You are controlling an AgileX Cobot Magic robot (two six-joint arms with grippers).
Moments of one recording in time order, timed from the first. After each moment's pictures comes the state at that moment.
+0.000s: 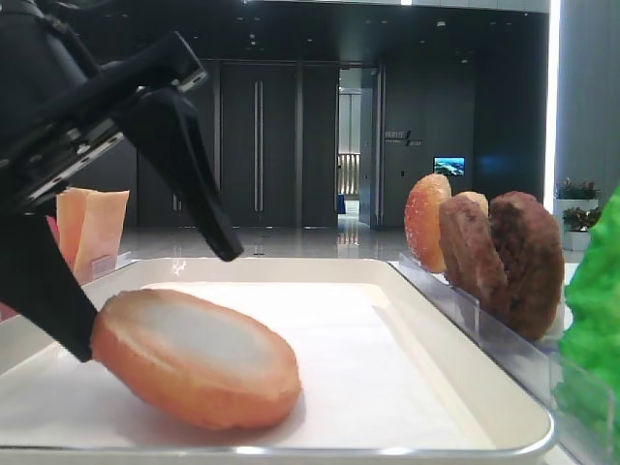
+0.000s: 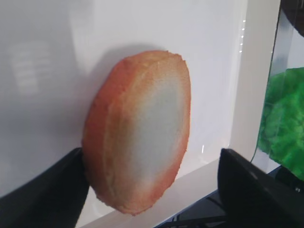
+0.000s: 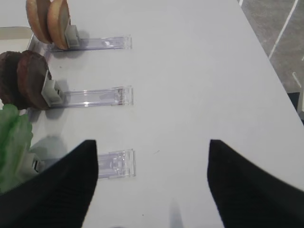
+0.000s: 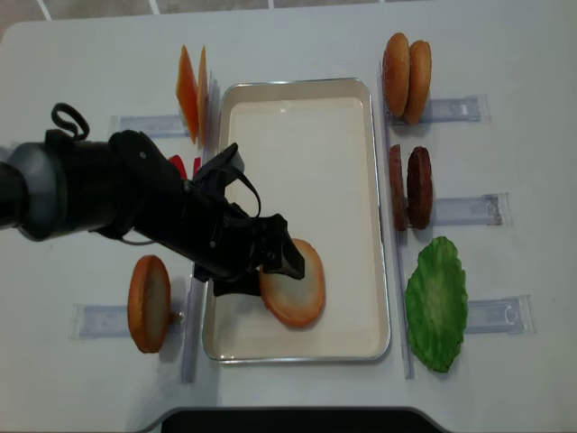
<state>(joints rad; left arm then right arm) -0.51 1.66 -0.74 -0.97 0.59 0.29 -0.01 -0.01 -0.51 0.02 1.13 -0.01</state>
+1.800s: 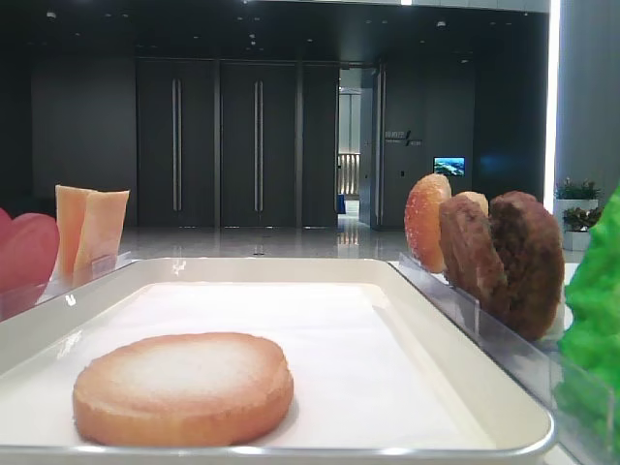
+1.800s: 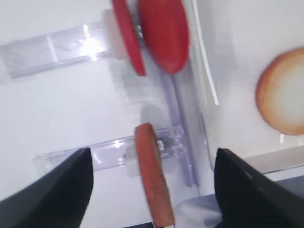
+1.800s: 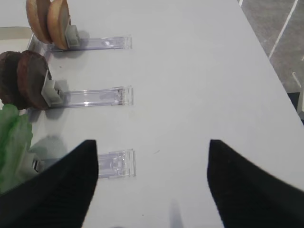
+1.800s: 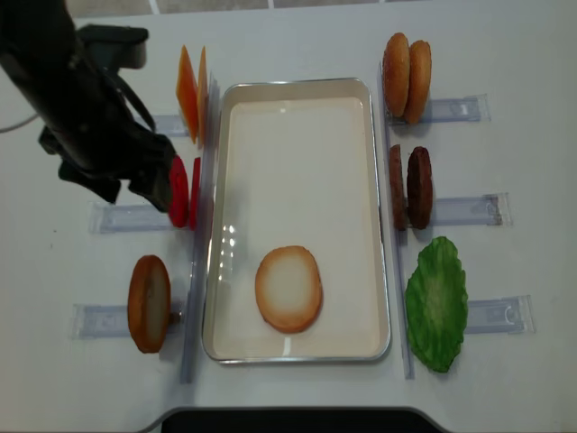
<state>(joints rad) -0.28 1.46 -1.15 0.00 1.21 -0.10 -0.01 -0.01 -0.51 0.02 1.13 -0.01</state>
